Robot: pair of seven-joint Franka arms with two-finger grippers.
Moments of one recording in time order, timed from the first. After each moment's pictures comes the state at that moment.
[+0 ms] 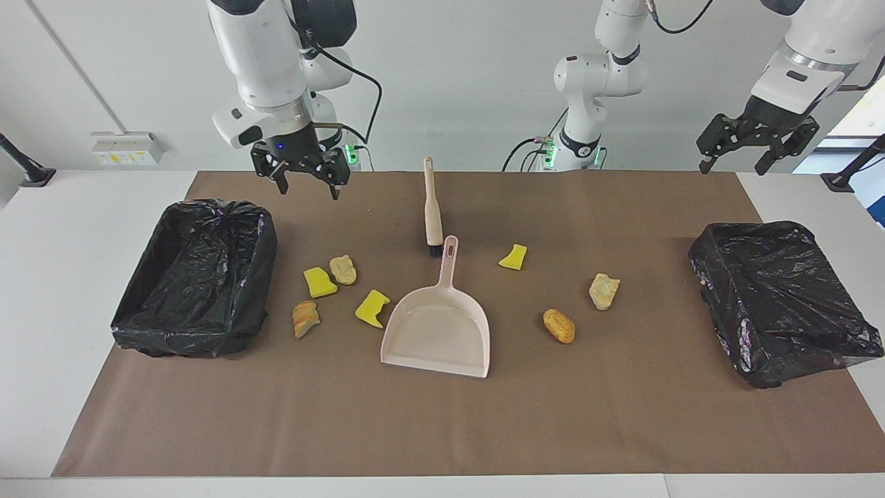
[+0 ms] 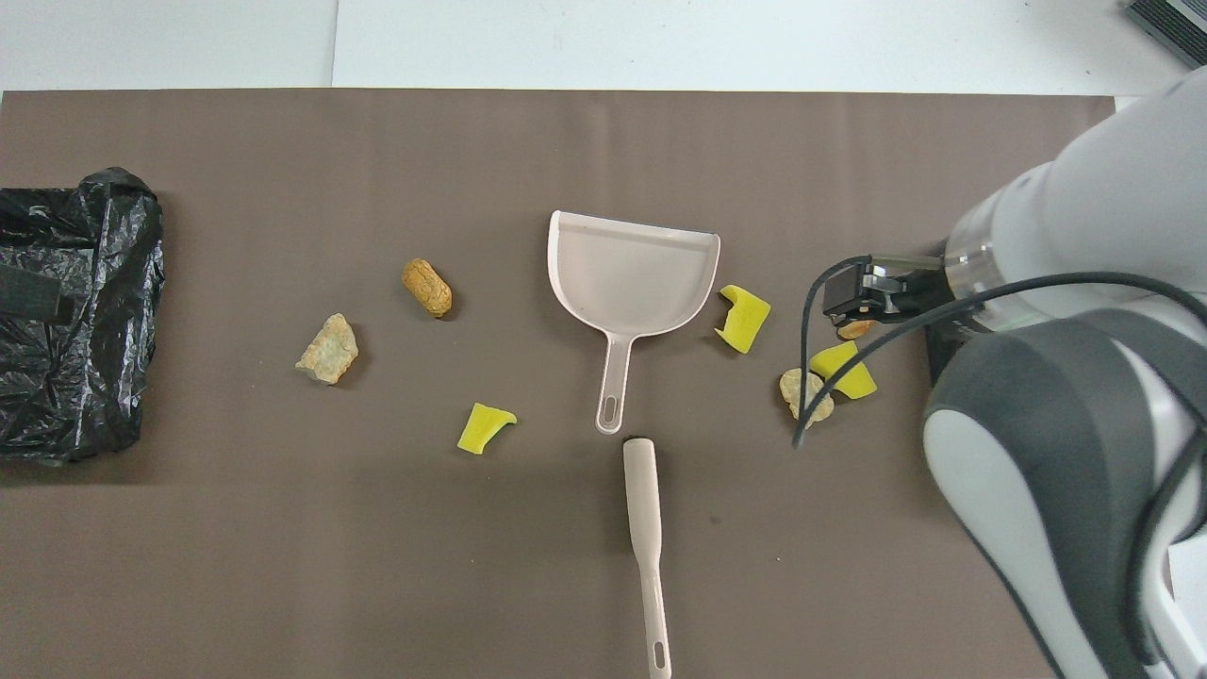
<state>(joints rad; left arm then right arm) -0.09 0.00 0.06 -1.44 0.01 1.44 0.09 0.29 0.08 -0.01 -1.55 0.00 1.61 0.45</state>
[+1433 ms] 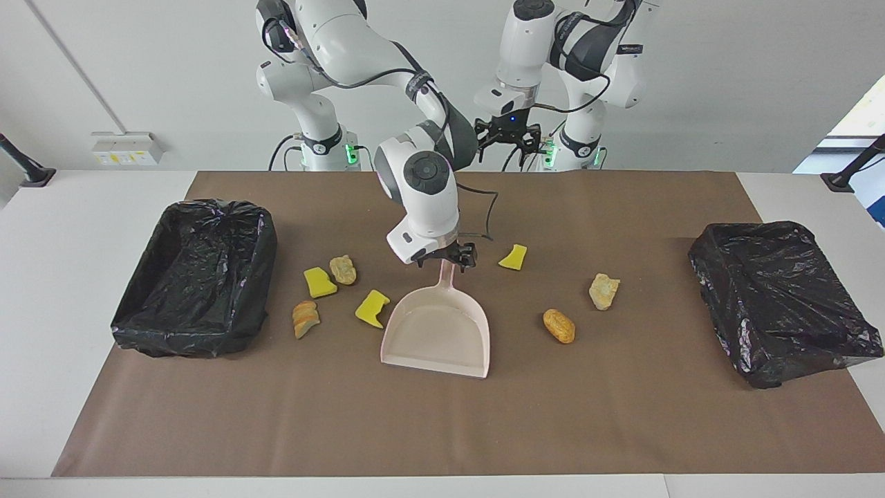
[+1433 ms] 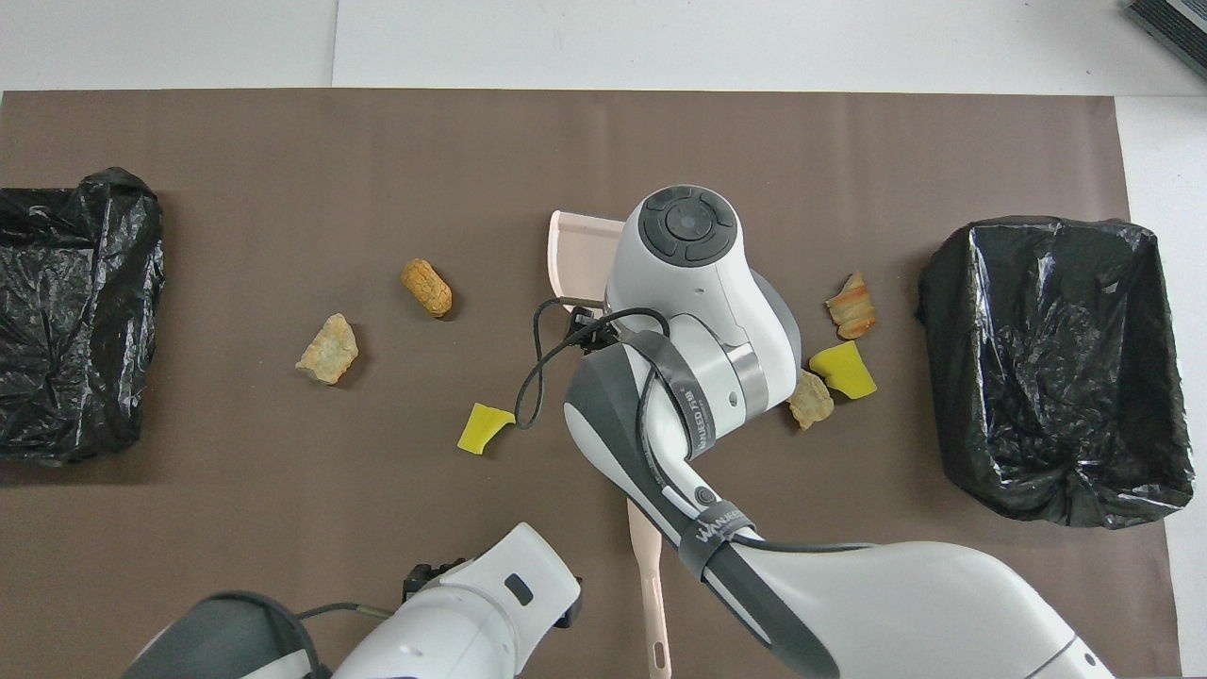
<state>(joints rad) -0.91 -0.38 0.03 -2.37 0.01 2.08 -0.74 0.52 0.48 0.01 -1.54 0.14 1.94 0.66</state>
